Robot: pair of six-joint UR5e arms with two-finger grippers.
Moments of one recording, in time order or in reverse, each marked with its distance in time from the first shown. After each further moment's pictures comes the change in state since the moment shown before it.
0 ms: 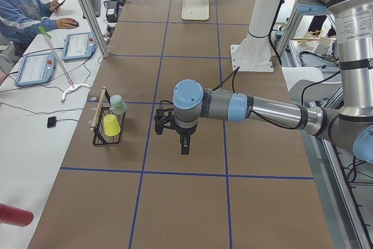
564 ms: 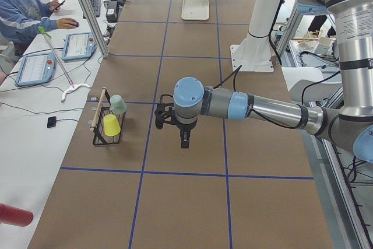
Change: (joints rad) left arm 0.011 -0.008 -0.008 -0.020 -0.084 -0.007; right arm -0.002 -0.007 0.000 0.005 0.045 0.006
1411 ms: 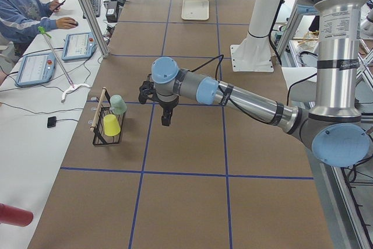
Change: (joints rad) left arm 0.149 -0.215 0.054 -0.015 0.005 -0.109; right arm -0.035 0.023 -0.010 0.016 0.004 -0.010
